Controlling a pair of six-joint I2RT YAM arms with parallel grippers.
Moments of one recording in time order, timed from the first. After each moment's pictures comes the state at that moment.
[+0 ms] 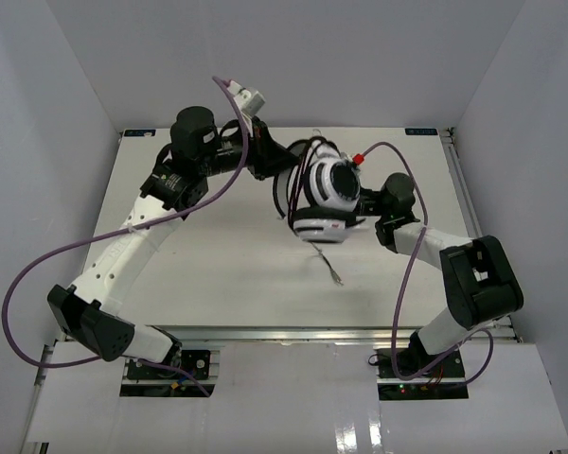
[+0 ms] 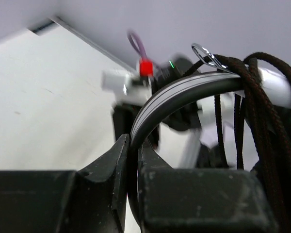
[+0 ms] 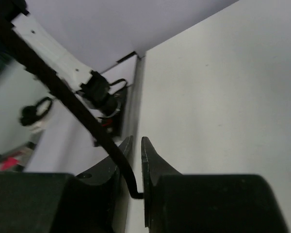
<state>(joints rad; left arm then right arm) -0.52 1.41 1.56 -0.23 0.66 -0.32 0.37 1.57 0.79 1.00 -1.27 0.68</state>
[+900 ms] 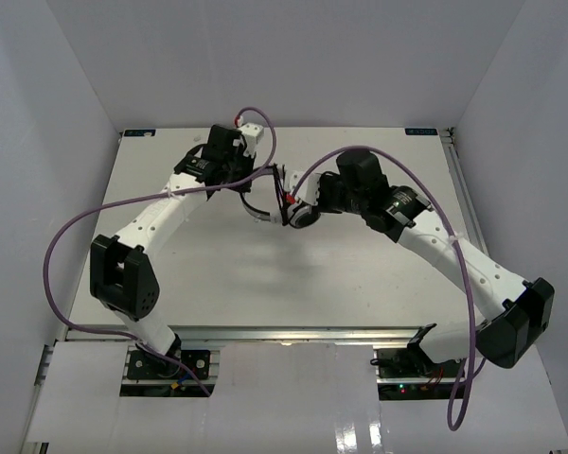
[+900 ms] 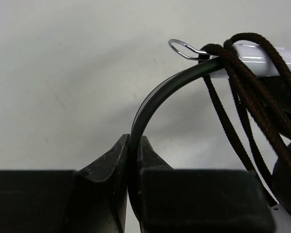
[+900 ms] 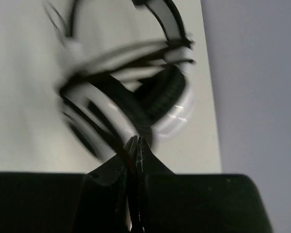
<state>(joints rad) -0.44 1.67 1.53 -0.59 0.03 -0.02 0.73 1.35 1.35 -0.53 -0.14 -0.90</state>
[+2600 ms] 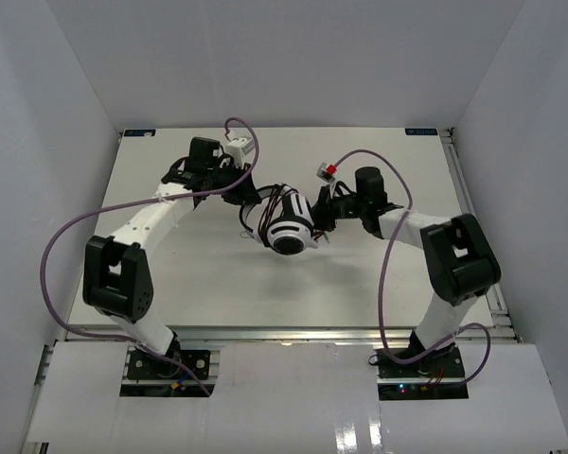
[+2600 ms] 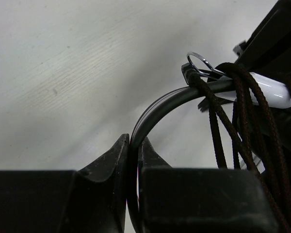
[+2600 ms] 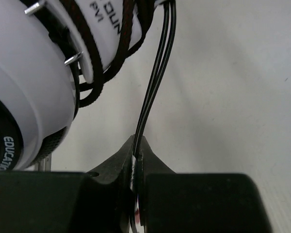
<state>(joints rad) -0.31 1.64 1.33 -0.42 0.55 -0.08 0.39 1.75 0.95 0.37 -1.05 0.05</state>
